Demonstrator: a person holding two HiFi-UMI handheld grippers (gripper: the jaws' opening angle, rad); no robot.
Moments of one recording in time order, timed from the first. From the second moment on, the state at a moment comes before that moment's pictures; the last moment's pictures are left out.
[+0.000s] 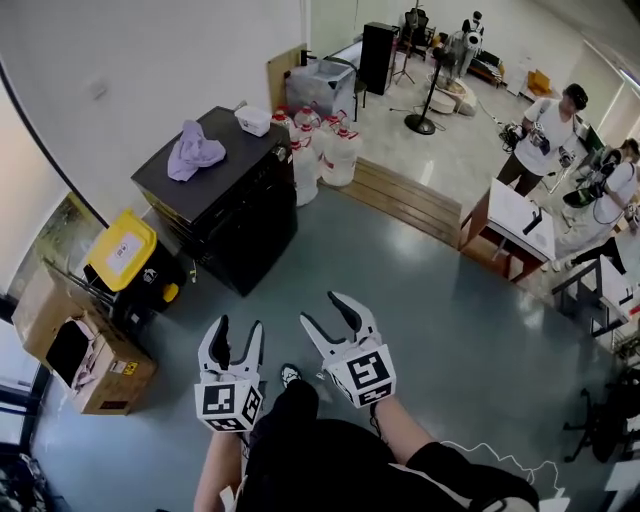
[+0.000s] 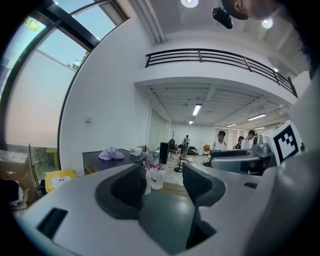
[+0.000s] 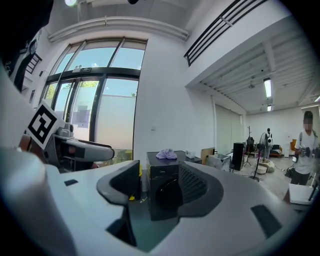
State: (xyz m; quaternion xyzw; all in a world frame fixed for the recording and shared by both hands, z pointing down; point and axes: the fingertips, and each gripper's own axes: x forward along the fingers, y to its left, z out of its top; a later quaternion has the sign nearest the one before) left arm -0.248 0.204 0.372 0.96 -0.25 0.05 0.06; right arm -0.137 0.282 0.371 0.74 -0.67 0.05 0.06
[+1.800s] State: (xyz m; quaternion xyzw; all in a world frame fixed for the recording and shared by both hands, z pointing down) left arm -0.119 -0.205 0.534 0.83 -0.48 0.15 0.22; right arm 0.043 -0.191 0.523 0.49 -0.83 0.17 0.22
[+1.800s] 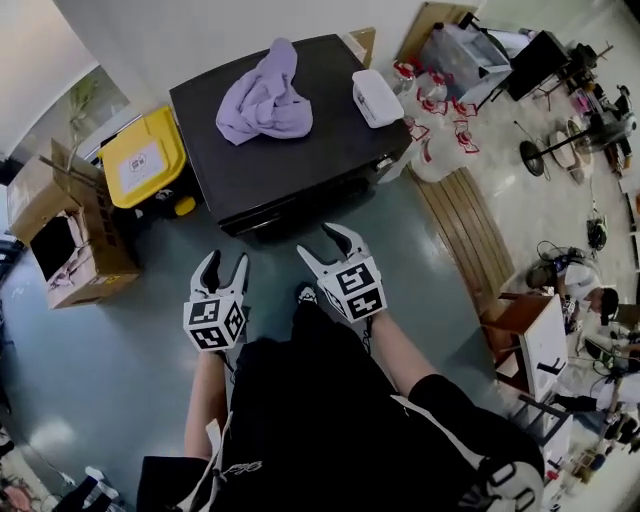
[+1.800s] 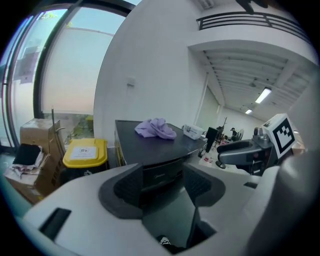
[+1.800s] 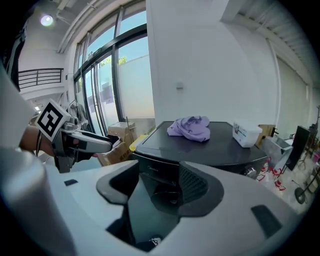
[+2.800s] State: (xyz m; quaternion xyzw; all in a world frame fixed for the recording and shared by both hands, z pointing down) left arm -0.127 -0.286 0.660 0.74 -0.57 0.20 0.29; right arm 0.025 -0.290 0.652 0.41 -0.84 0.23 0.28
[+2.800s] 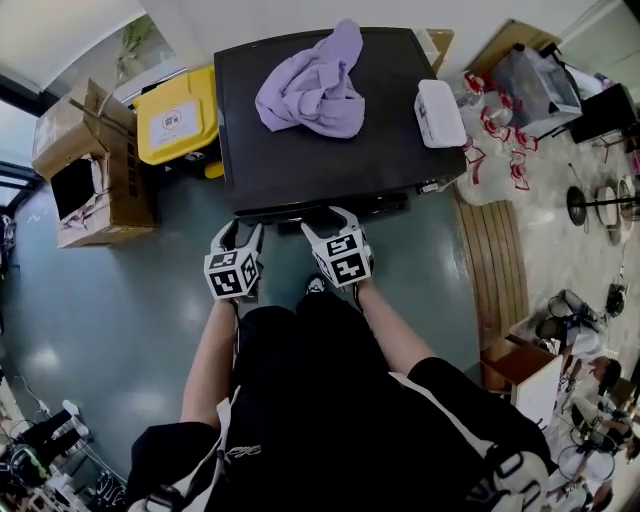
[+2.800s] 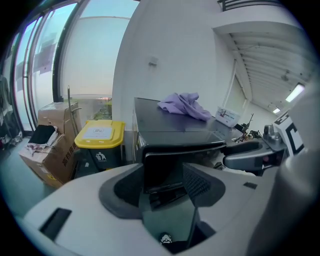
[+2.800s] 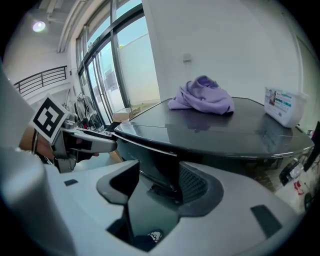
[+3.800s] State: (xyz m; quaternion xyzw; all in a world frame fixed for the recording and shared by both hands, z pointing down) left arm -0.121 -0.291 0.660 0.73 -0.58 0.22 0.28; right arm 0.024 -0.294 0.652 0.43 -0.83 0.20 0.29
